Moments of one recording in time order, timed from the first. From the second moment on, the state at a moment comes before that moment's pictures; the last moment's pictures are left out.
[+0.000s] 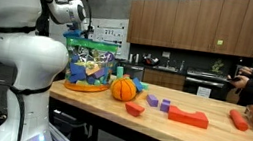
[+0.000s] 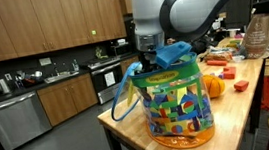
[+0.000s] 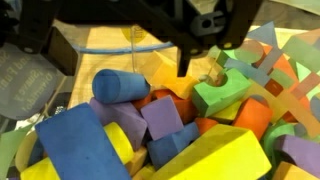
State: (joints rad) arm 0.26 -0.24 0.37 -2.31 -0.17 2.25 0.57
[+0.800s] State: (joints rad) arm 0.25 -0.29 0.38 -2.35 -0.18 2.23 0.57
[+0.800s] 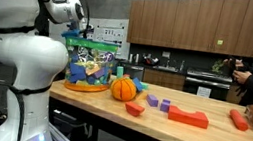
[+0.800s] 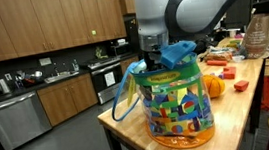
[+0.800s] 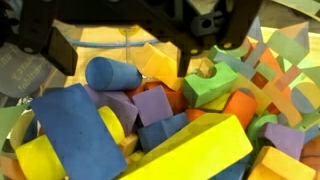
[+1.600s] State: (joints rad) arm 0.15 -0.36 0.39 -2.35 -0.33 2.24 0.64
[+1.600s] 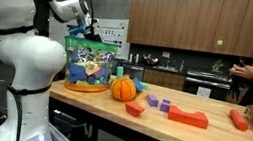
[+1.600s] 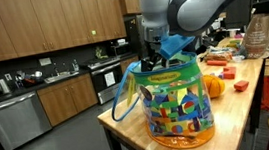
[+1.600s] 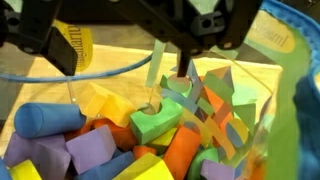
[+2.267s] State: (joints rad) arm 0.15 -0.33 0.39 -2.33 -0.34 2.25 0.64
